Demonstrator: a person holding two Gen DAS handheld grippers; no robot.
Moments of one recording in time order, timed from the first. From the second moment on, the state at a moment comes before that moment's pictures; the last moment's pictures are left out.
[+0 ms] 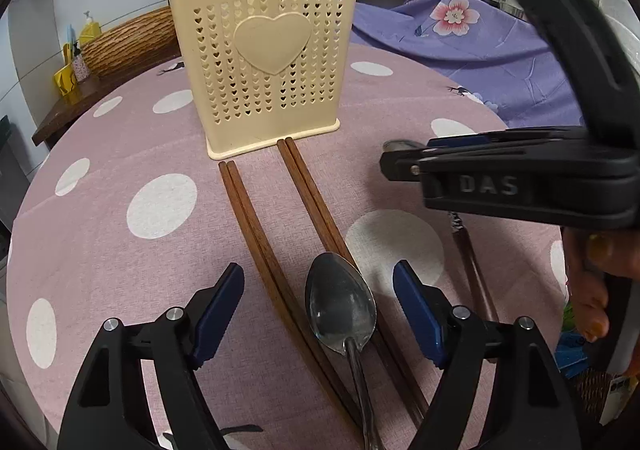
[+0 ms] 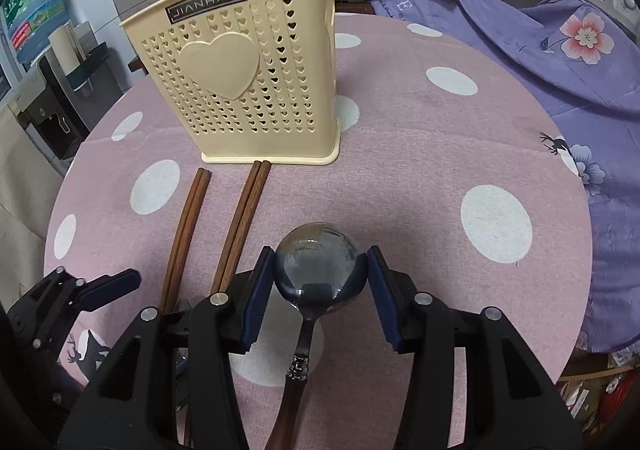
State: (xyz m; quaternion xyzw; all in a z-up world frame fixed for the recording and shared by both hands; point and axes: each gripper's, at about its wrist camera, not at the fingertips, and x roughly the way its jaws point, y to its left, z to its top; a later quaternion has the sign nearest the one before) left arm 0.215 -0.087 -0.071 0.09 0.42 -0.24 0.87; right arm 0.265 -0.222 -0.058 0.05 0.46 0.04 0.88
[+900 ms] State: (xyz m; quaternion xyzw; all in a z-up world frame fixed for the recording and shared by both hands) left arm 0.213 -0.093 -0.075 0.07 0.45 -0.23 0.86; right arm 0.247 -0.229 -0.050 0.05 0.44 0.03 0.89
